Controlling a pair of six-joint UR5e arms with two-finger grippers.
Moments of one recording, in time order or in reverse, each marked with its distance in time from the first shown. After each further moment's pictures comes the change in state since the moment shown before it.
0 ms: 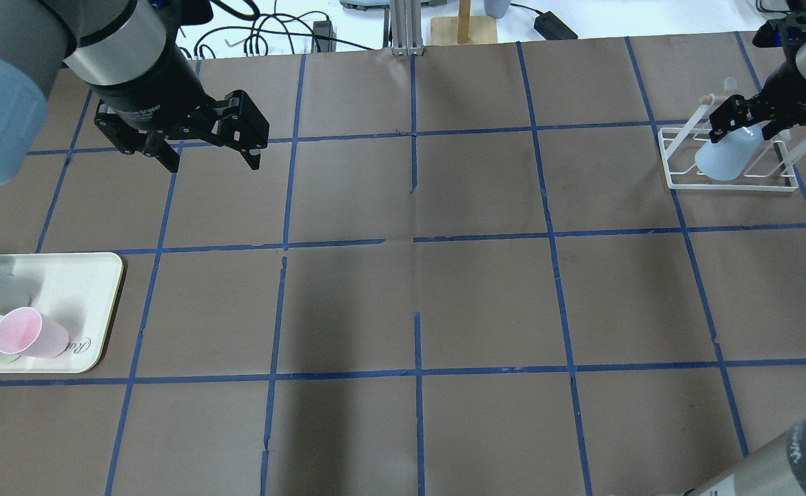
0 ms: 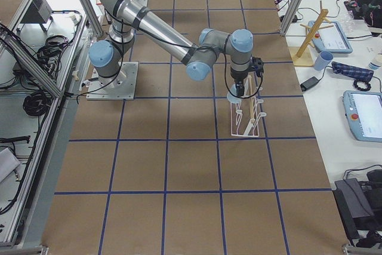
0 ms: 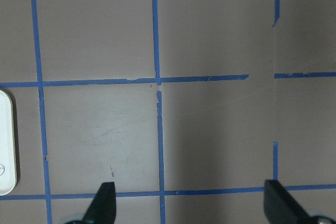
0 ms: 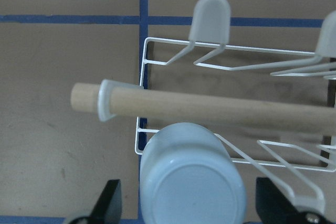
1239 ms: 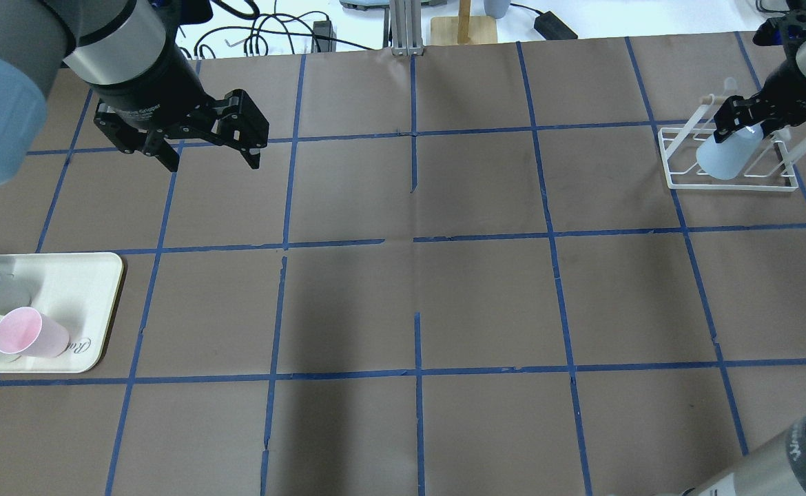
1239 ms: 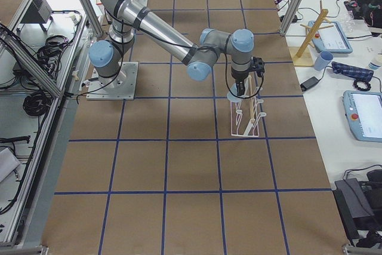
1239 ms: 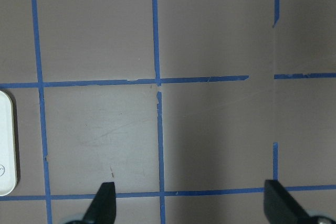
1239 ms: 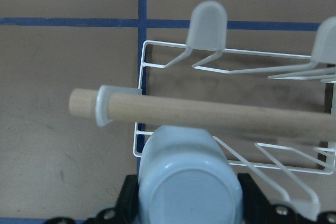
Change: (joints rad) left arm 0.001 0.000 0.002 0.003 0.000 0.000; right arm 0.000 0.001 -0.009 0.002 -0.001 -0.004
